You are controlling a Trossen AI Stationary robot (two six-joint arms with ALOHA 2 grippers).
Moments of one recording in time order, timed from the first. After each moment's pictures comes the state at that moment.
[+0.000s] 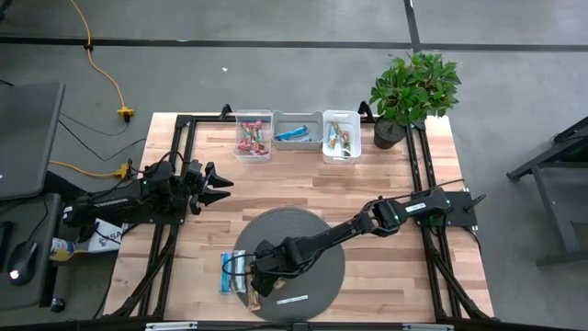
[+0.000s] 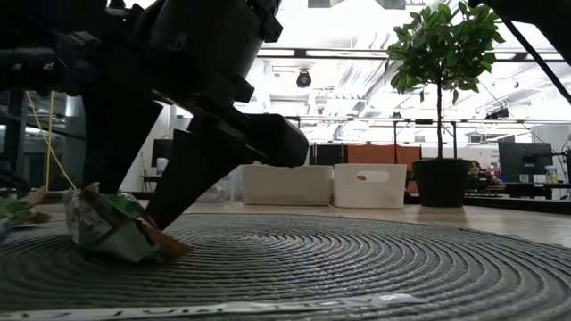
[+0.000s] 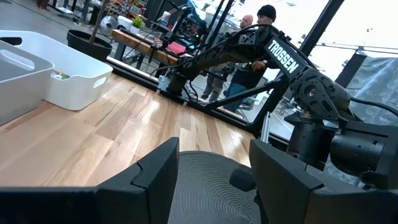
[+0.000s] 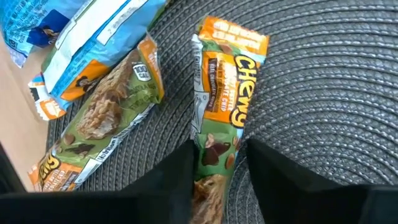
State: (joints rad) left arm 0.24 0.01 0.01 0.05 0.30 -0.45; right arm 0.38 2.59 2.31 -0.85 0.08 1.05
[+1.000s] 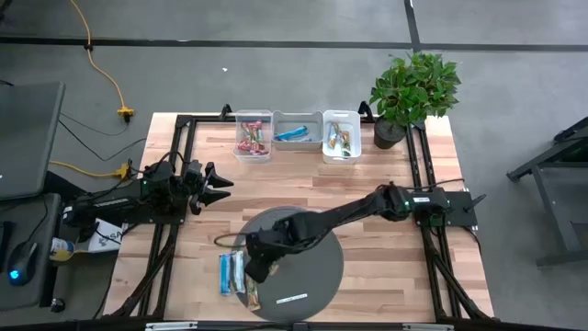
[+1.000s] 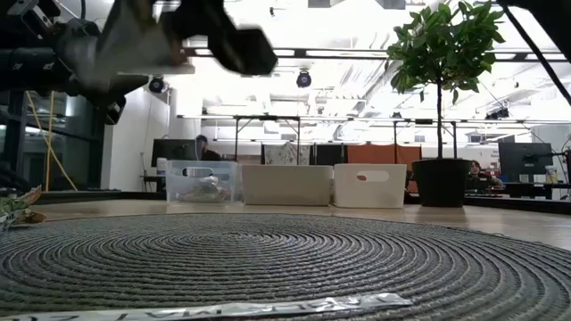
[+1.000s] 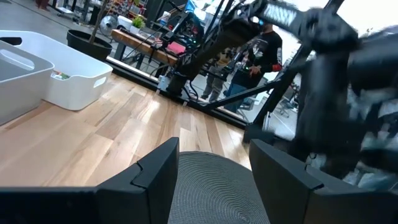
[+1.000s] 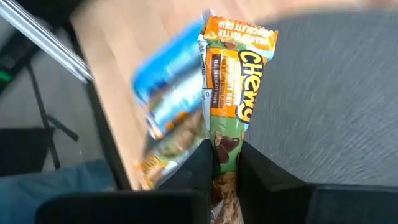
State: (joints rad) left arm 0.24 0.01 0.02 0.05 0.30 -0.45; right arm 0.30 2.41 2.31 -0.82 -0.02 0.89
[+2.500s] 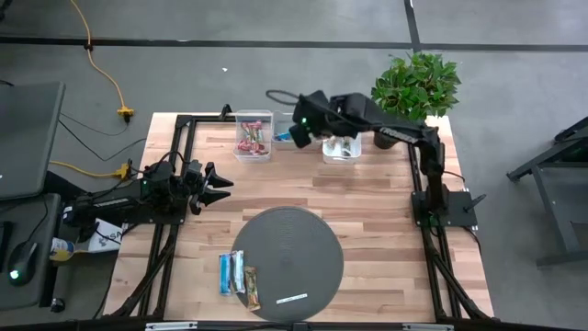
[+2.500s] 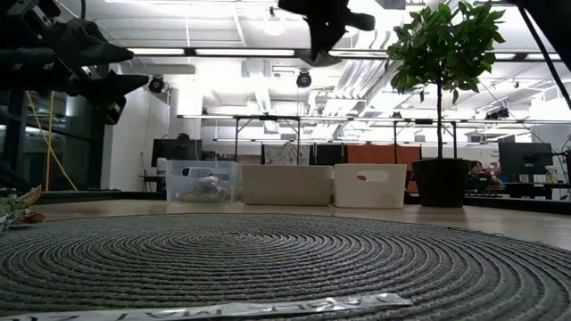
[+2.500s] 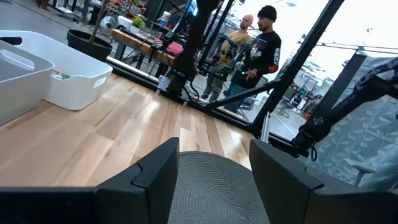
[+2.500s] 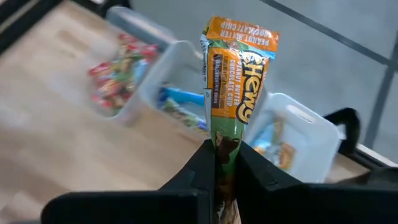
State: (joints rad) left arm 0.24 0.01 0.02 0.05 0.30 -0.45; right arm -0.21 1.99 2.31 -1.41 0.51 0.71
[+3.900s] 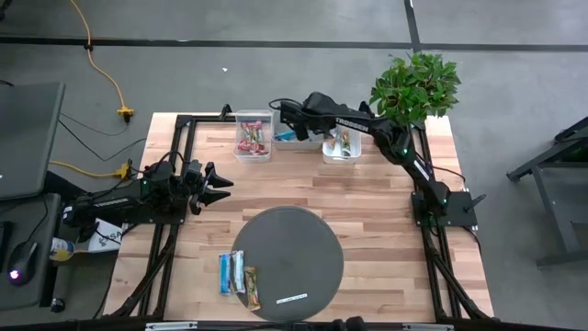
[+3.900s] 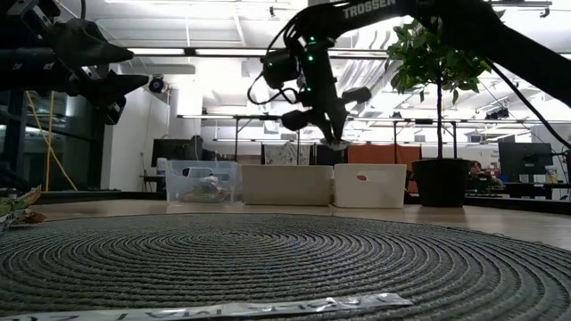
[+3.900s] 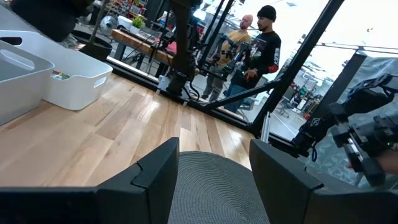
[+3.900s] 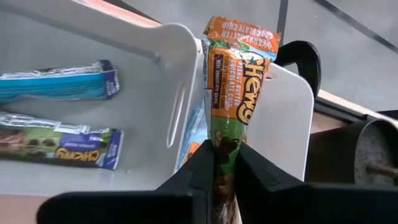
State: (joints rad) left arm 0.24 0.01 0.02 0.05 0.30 -0.45; right arm -0.42 2.35 2.31 -1.57 0.59 0.89
